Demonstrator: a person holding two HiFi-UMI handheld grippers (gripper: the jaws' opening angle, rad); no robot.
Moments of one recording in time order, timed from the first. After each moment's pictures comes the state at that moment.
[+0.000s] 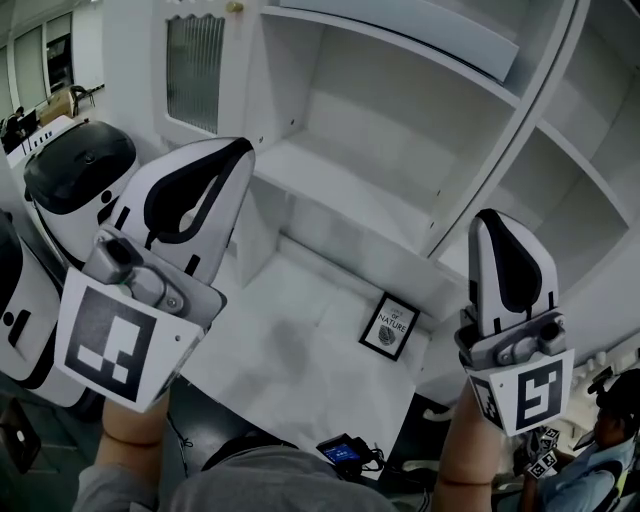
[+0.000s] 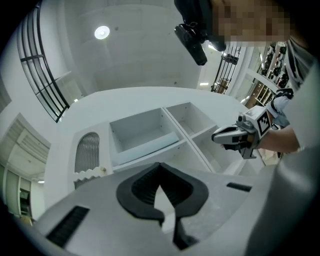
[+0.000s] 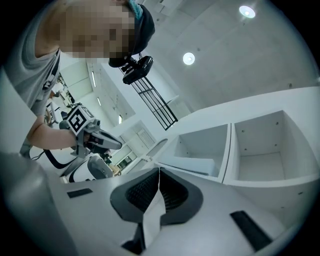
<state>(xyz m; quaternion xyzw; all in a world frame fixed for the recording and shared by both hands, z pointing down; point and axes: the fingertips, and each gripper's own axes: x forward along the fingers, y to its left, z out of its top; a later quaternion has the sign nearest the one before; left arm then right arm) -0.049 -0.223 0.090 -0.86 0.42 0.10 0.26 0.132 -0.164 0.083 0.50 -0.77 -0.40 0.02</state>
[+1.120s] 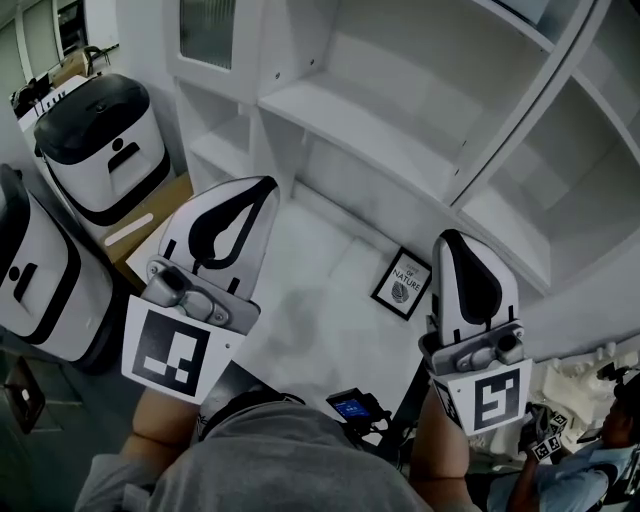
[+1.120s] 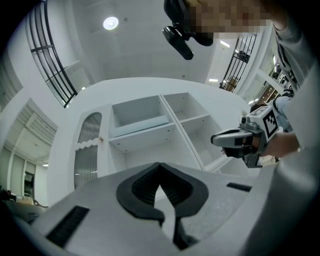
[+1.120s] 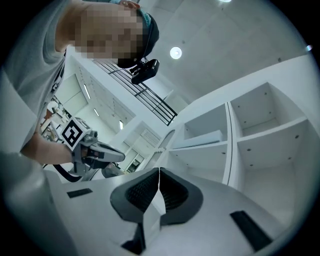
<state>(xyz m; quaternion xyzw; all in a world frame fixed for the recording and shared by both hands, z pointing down) -0.024 -0.204 0.209 -0.87 0.45 0.08 0.19 0.125 -0.148 0.187 0.47 -0.82 -0.32 -0.01</state>
